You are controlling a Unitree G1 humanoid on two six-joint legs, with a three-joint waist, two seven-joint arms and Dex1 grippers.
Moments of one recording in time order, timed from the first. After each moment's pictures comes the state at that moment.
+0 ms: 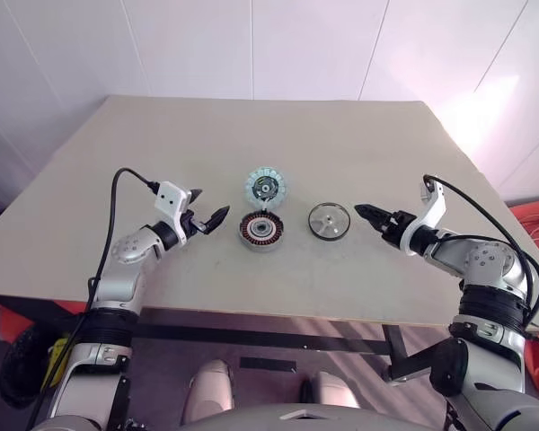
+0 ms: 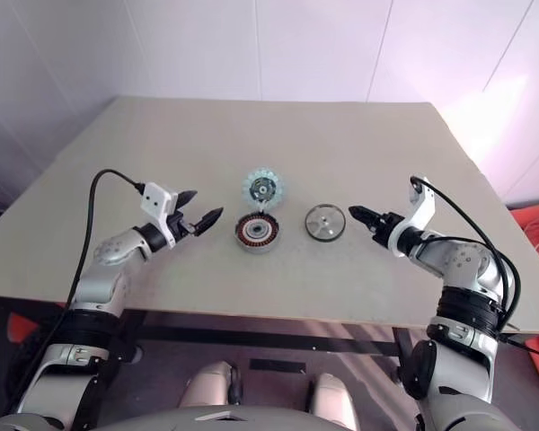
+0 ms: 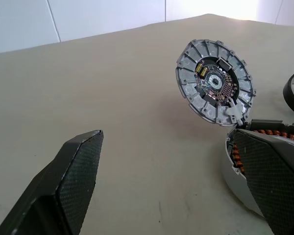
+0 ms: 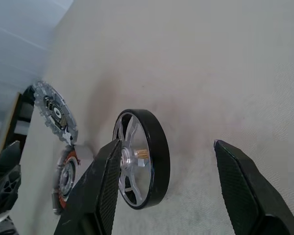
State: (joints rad) left arm -0.35 0.35 0.04 0.23 -0.25 0.13 -0.64; right arm -0.51 -0.35 -0.58 0.24 0.64 1.23 0.39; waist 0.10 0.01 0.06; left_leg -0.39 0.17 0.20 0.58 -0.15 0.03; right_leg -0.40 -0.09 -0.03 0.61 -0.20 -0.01
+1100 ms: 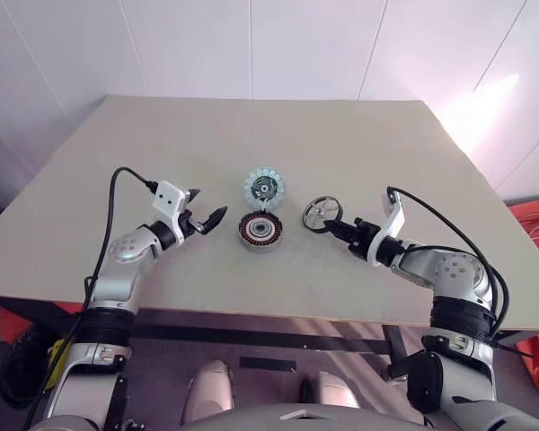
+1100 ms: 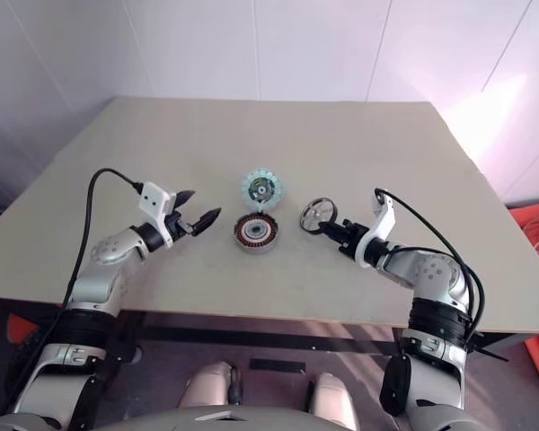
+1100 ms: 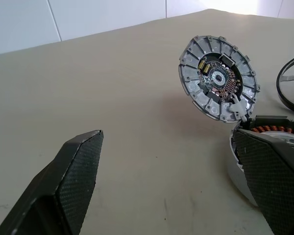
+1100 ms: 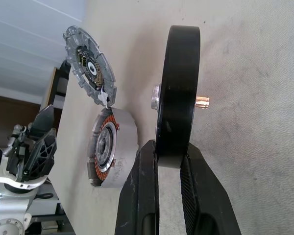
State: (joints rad) left arm -0.35 0.37 0.04 0.23 -0.24 0.13 -0.65; right arm -0.44 -0.23 -0.51 0.15 0.76 1.27 0.34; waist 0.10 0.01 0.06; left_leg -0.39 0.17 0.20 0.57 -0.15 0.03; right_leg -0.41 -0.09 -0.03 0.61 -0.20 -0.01
